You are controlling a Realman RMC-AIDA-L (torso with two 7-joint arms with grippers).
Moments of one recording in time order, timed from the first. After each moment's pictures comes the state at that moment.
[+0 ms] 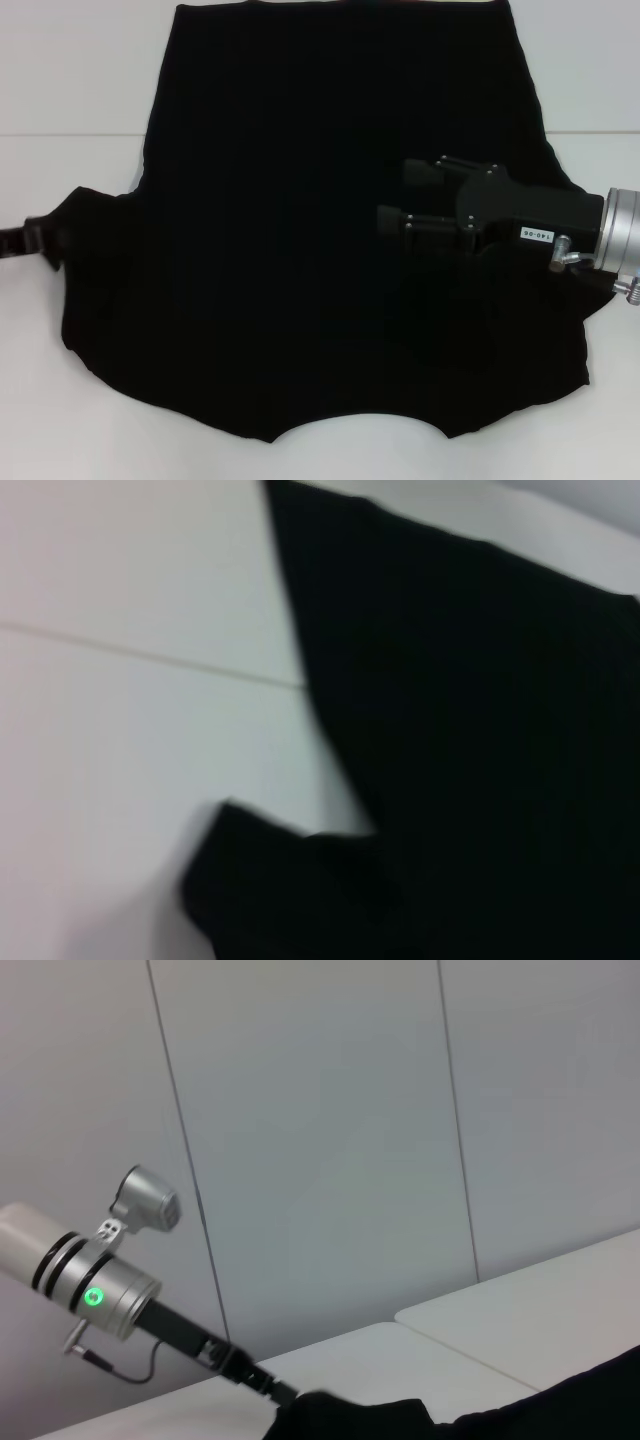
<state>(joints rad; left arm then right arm) -0.55 -2.07 0.41 0.91 2.45 1.23 -2.15 0.68 2.09 -0.70 -0.54 -1.83 -1.47 1.29</state>
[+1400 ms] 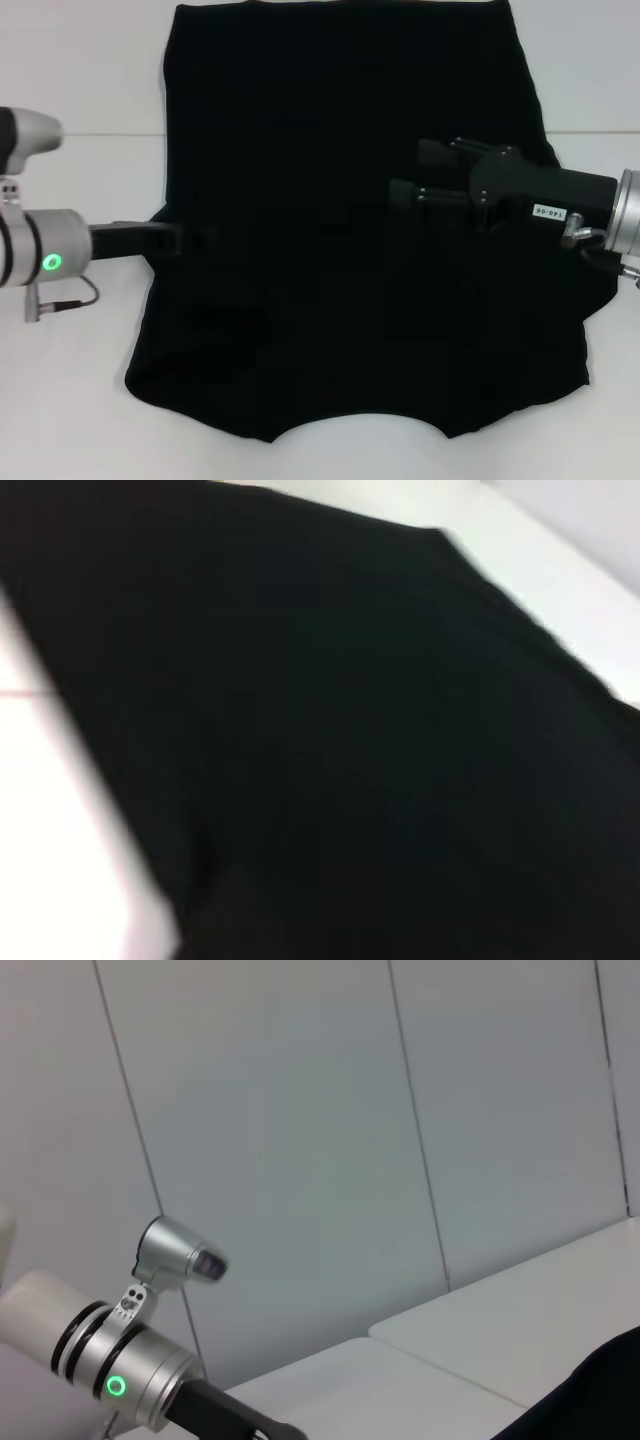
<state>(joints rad) -0.64 -2.13 0.64 0.73 2.30 1.06 -2.01 0.68 2.07 -0.69 -0.54 -1.81 -1.45 1.36</state>
